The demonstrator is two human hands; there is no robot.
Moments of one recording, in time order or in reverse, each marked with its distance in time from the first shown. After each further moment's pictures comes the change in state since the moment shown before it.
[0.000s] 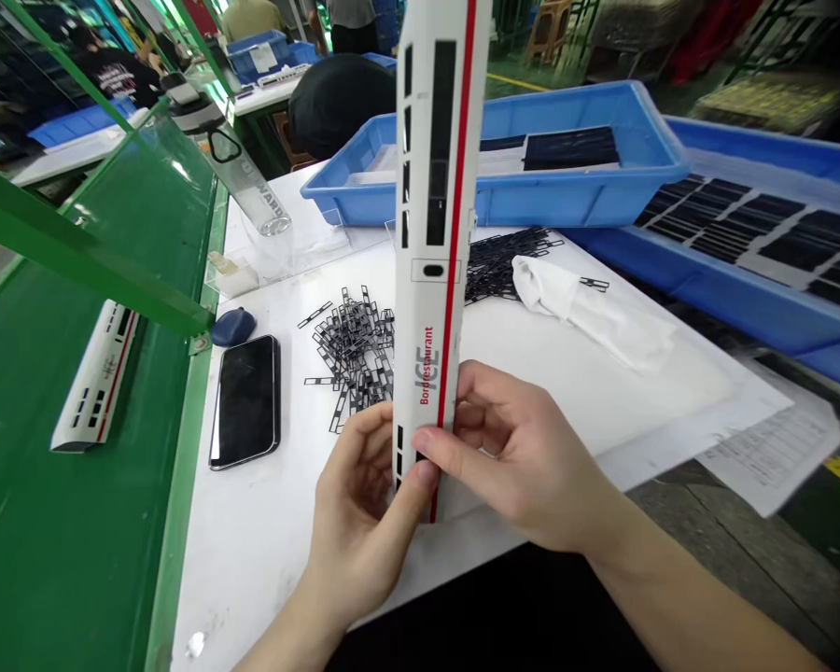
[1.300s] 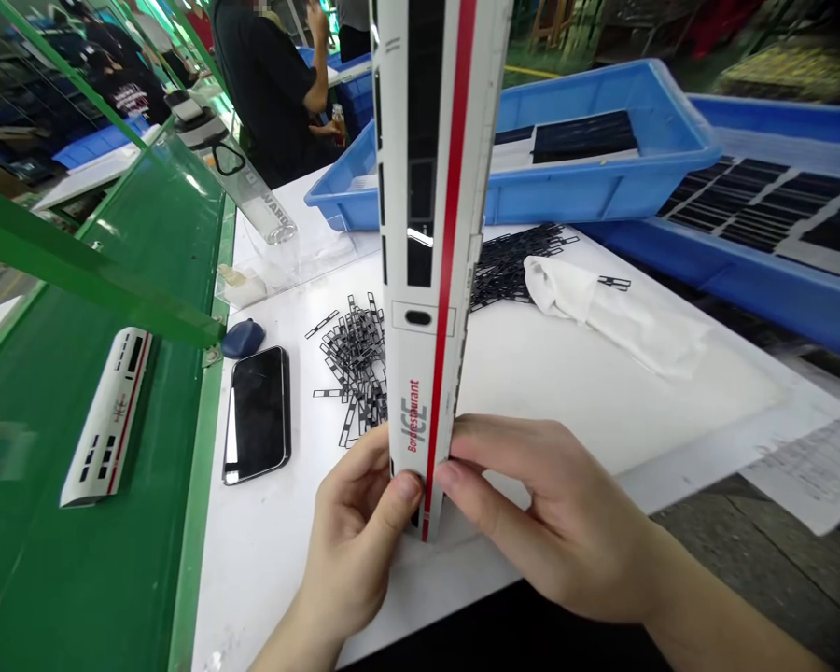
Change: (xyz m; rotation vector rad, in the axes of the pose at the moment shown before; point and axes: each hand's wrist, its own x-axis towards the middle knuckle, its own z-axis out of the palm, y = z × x) left_hand 0.000 -0.007 -0.020 -0.081 -0.038 -0.107; right_hand -0.001 -0.013 -0.004 -0.358 -0.163 -0.184
